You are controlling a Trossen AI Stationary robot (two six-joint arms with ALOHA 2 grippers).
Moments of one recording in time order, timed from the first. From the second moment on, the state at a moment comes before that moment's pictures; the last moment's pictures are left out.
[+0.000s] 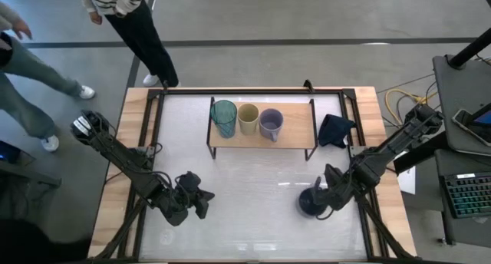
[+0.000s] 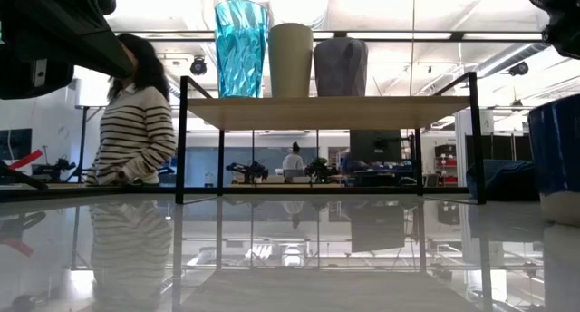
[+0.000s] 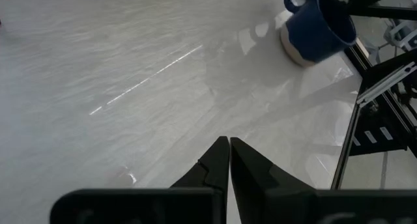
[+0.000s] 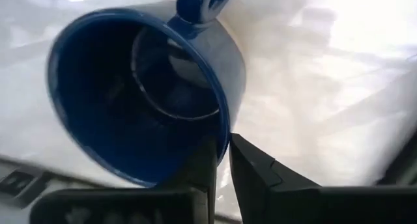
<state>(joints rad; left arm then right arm) -0.73 1.34 0.78 -0.30 -0.68 -1.48 0.69 1.21 0.83 -0.89 -0.05 2.14</state>
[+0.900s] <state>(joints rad) -0.73 1.34 0.78 -0.30 -0.66 -1.48 0.69 1.25 0.86 -0.83 -0.03 2.04</state>
